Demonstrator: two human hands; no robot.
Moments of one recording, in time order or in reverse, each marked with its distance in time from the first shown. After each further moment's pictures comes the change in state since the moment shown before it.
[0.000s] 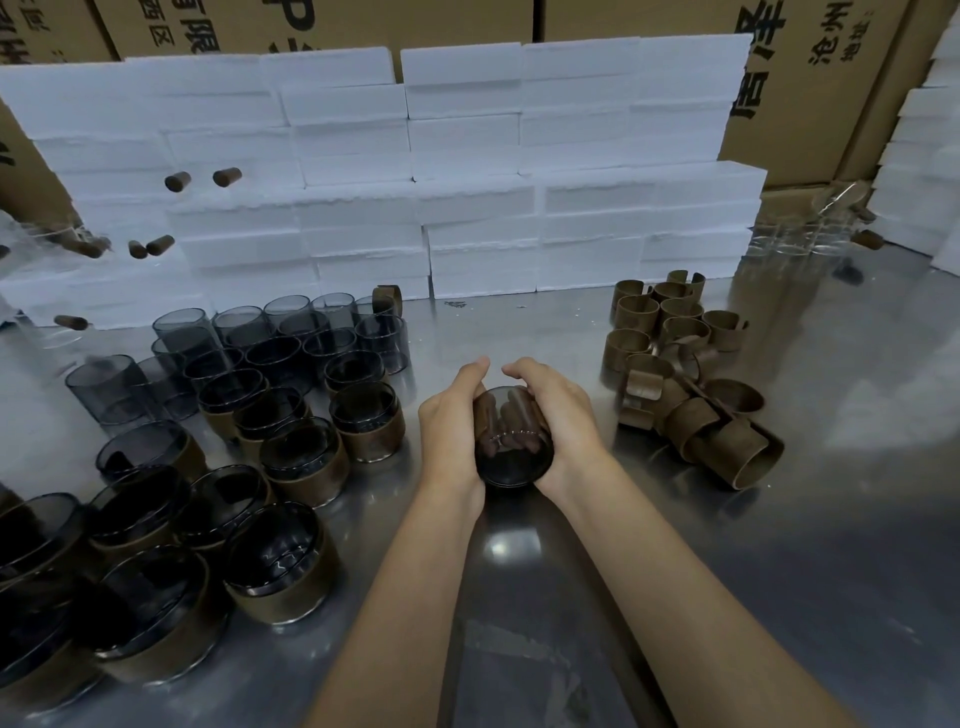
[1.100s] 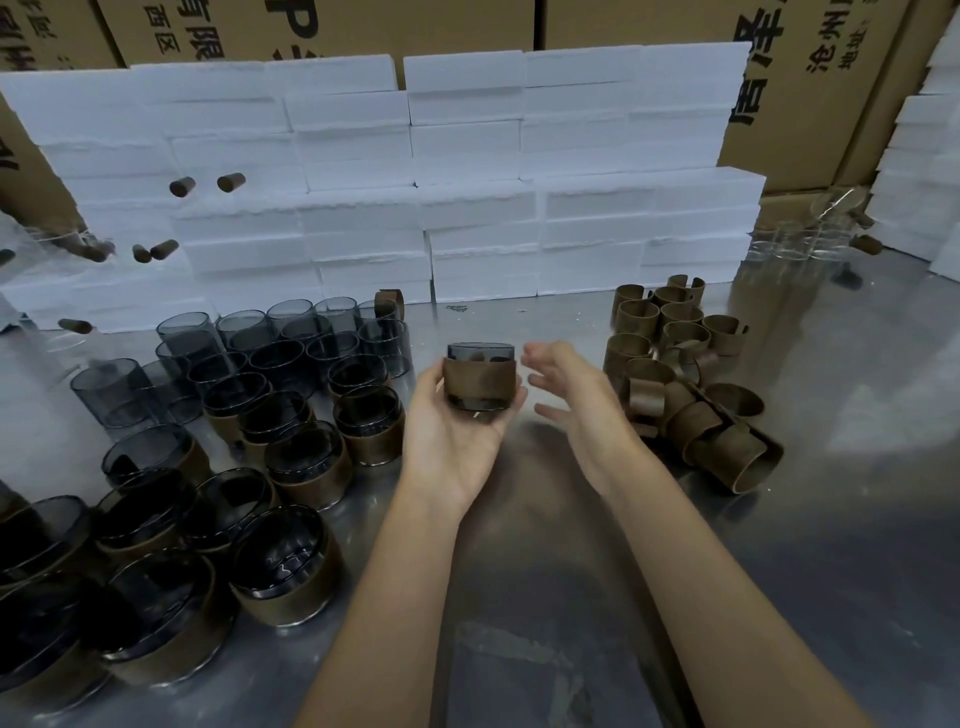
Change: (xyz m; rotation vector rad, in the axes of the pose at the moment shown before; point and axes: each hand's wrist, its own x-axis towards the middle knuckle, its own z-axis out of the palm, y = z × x) left_hand 0.008 0.011 -0.010 -0.519 -0.243 -0.165; right_hand 0.008 -0.021 -0.021 -0.429 -0.096 -0.233
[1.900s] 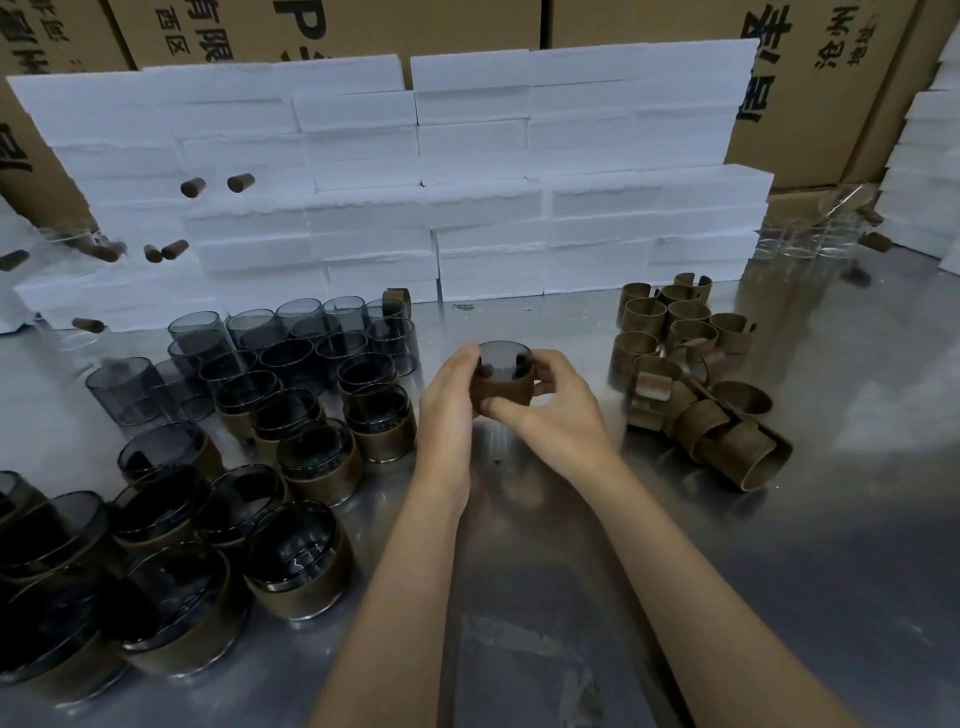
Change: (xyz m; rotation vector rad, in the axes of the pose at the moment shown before) left_hand 0.005 -0.001 -0.002 0.673 0.177 0.280; right_hand -0.004 0.022 0.018 -0.378 0.057 -0.197
